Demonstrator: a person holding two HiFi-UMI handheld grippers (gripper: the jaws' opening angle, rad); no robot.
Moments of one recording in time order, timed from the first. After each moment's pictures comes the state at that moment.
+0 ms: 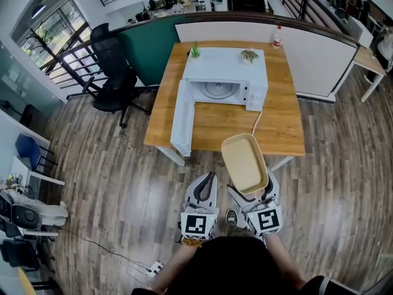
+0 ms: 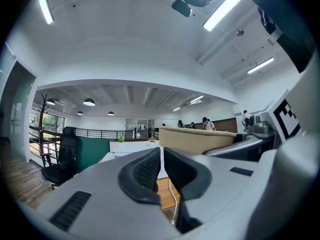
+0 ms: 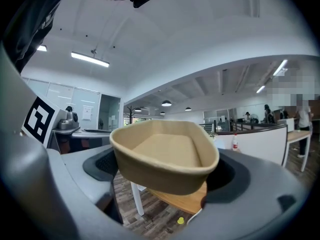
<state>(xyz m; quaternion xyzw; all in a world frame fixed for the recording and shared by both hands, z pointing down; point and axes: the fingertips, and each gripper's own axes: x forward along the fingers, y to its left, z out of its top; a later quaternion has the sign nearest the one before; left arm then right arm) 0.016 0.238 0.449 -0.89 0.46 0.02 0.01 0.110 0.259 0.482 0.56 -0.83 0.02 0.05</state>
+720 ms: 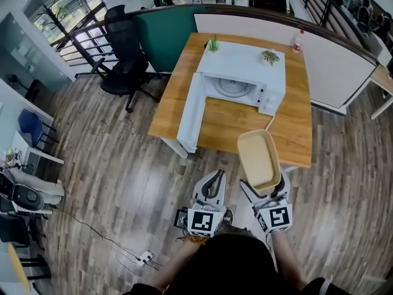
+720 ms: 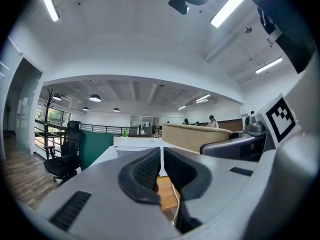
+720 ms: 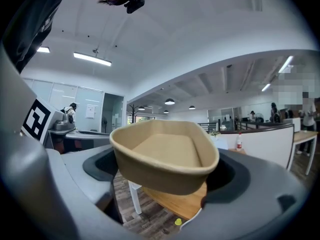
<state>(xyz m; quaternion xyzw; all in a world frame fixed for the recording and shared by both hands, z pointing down) 0.028 0.208 0.471 -0.87 0.49 0.02 -0.01 0.139 0.215 0.496 0.54 -0.84 0.02 0.05</state>
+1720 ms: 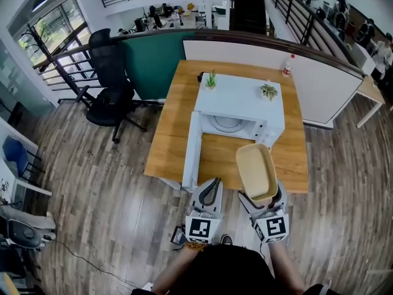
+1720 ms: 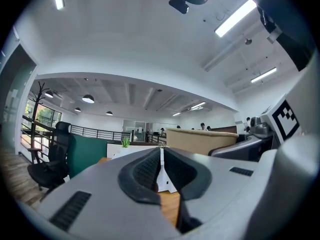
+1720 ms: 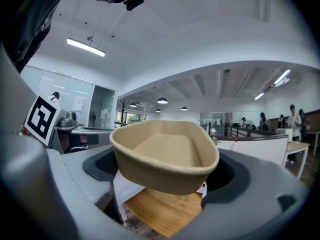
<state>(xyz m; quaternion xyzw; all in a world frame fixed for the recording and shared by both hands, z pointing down) -0.009 0.072 0.448 -0.89 0.44 0.06 -0.01 0.108 0.102 0.476 0.59 -0.81 0.00 0.08</state>
